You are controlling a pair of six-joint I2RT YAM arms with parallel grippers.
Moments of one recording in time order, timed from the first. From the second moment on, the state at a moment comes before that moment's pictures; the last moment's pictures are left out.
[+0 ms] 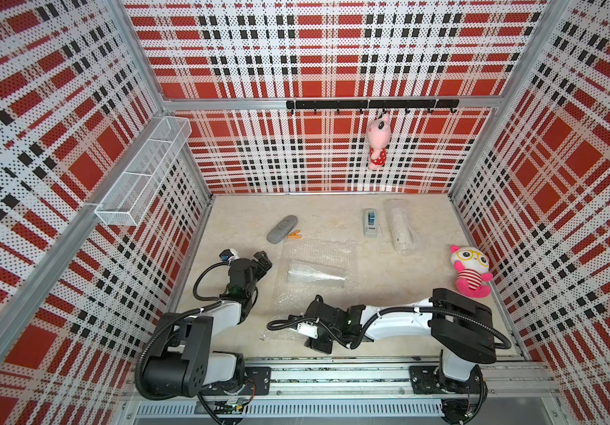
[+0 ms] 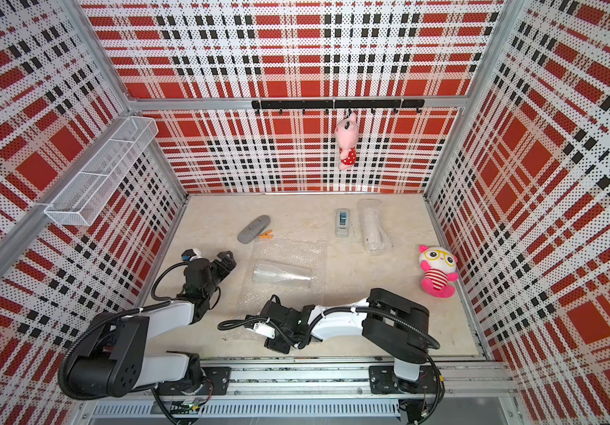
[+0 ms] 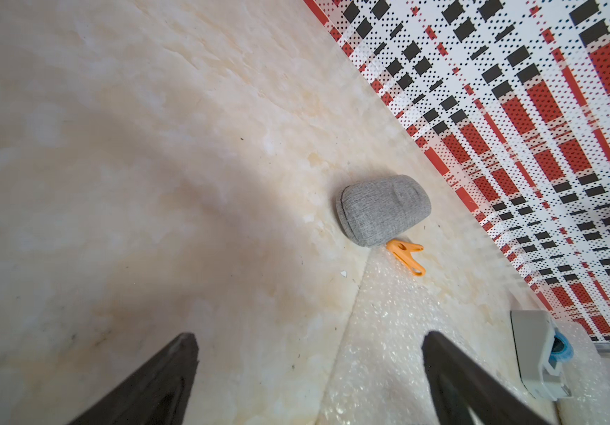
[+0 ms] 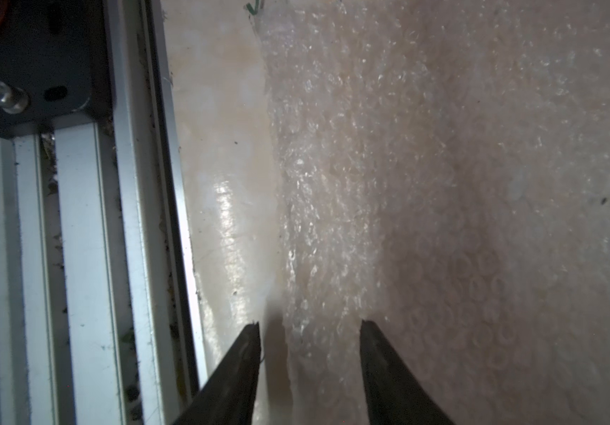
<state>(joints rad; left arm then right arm) -0.10 1.33 0.33 0.54 -0.14 -0.81 1.27 1.78 0.94 -0.14 -0.09 -0.12</state>
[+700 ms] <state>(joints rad) -0.10 1.31 0.33 0.51 -0.17 -0.81 1.23 1.69 0.98 -0.16 0.04 -0.13</state>
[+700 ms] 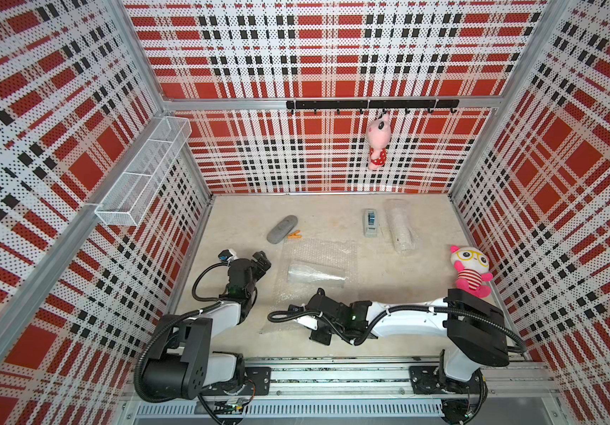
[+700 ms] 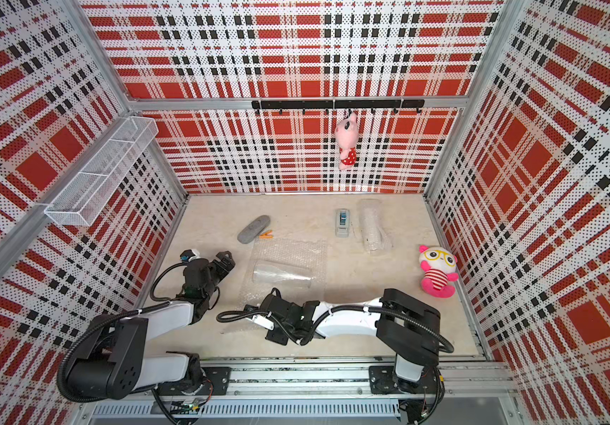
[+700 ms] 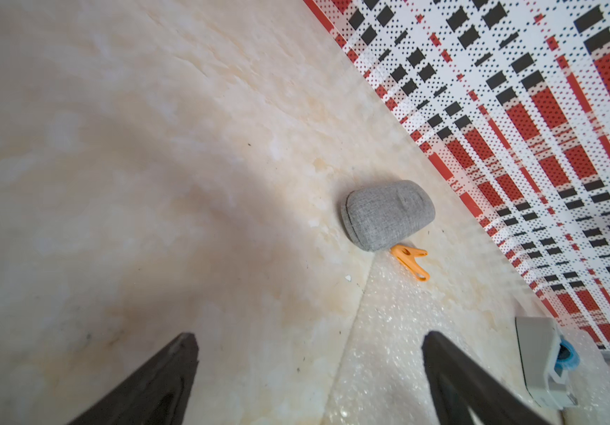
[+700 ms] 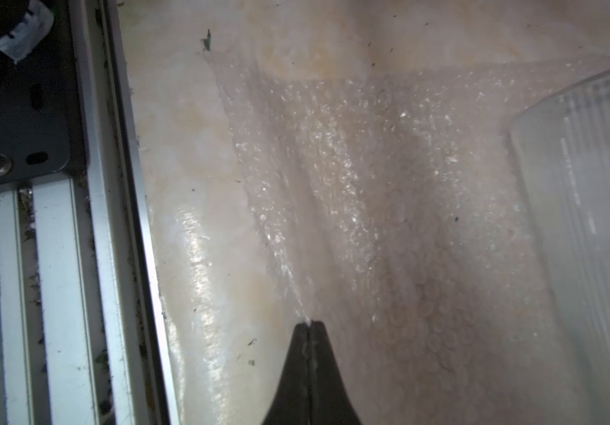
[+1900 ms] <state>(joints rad) -0.24 1.17 0.42 0.18 -0.37 -0.75 0.80 1.90 1.22 0.01 -0.01 -0.22</state>
